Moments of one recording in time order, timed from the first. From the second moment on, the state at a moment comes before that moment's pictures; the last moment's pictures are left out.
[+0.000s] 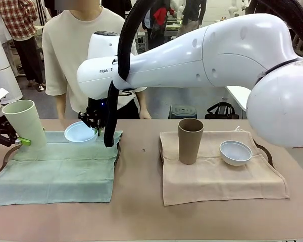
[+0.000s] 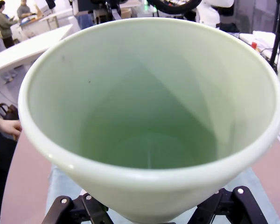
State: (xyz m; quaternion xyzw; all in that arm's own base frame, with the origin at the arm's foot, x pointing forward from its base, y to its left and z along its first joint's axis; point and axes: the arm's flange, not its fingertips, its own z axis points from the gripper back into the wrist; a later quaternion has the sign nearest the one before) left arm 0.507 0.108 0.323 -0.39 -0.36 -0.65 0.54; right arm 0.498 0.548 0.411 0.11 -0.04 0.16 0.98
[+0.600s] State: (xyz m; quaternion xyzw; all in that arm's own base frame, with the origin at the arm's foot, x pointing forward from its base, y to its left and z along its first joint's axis) left arm 0.509 0.099 0.298 -0.41 -0.34 -0.65 0.54; right arm 0.492 0.549 0.375 0.09 -0.02 0.17 0.98
